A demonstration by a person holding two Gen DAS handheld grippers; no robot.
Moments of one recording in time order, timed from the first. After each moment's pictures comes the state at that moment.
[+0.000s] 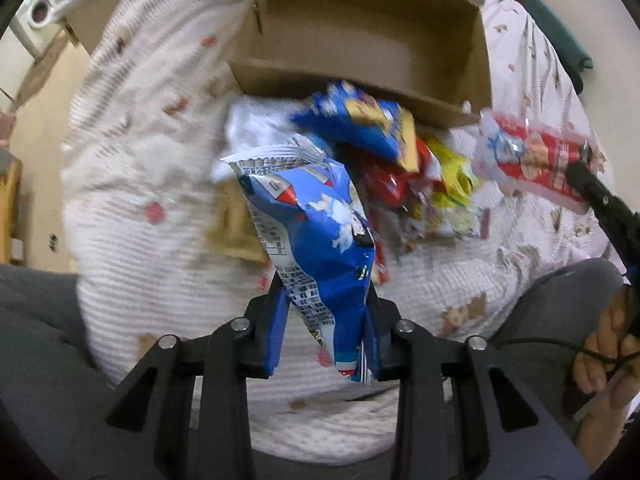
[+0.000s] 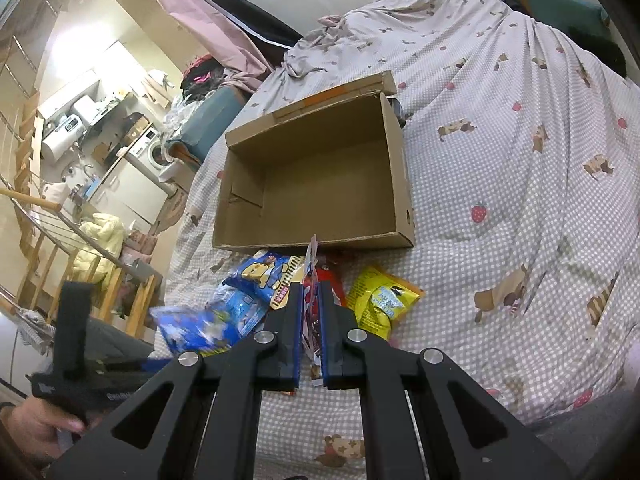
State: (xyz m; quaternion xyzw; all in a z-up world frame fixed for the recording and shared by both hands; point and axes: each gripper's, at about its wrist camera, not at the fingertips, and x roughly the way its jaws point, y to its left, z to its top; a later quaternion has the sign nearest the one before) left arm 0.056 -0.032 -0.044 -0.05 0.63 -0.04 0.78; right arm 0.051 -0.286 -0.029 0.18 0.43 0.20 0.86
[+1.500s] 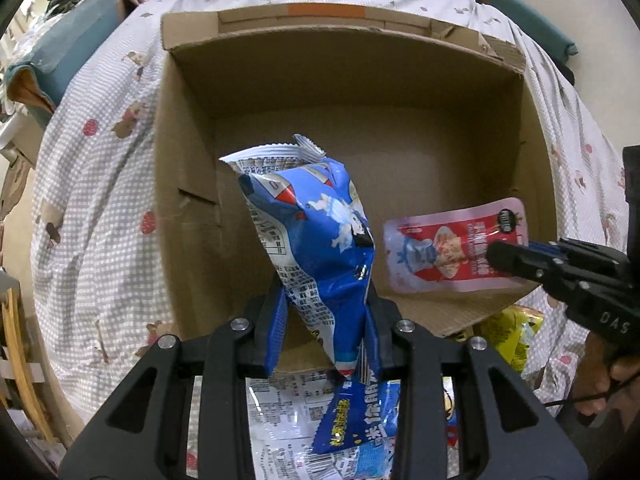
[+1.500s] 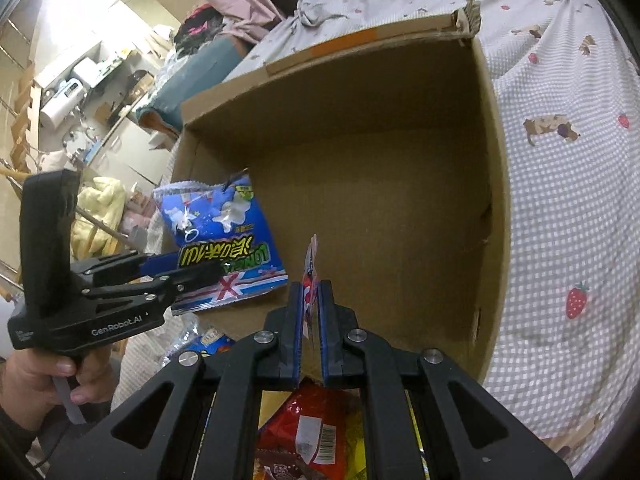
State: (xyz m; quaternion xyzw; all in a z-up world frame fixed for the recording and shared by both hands) left arm 0.246 -0.044 -0.080 0.04 0.56 -0.12 0.82; right arm 0.206 -0.228 -0.105 0.15 0.50 0.25 0.82
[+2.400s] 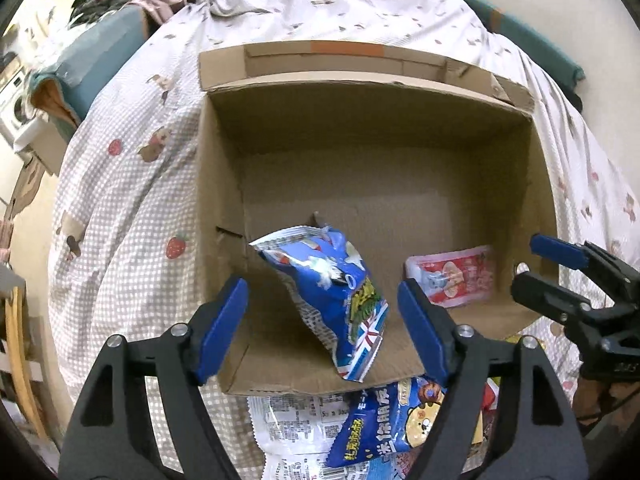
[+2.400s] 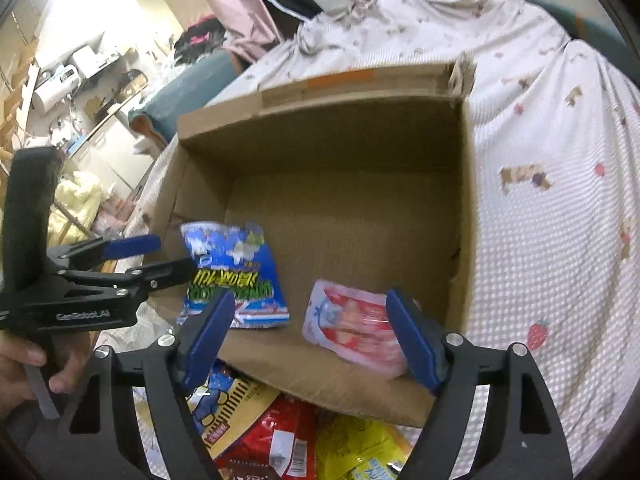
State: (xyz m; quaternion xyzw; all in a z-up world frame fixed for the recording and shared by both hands) left arm 0.249 -0.033 -0.060 0.02 0.51 -0.09 0.85; right arm 0.204 -0.221 -0.082 0.09 0.45 0.22 0.86
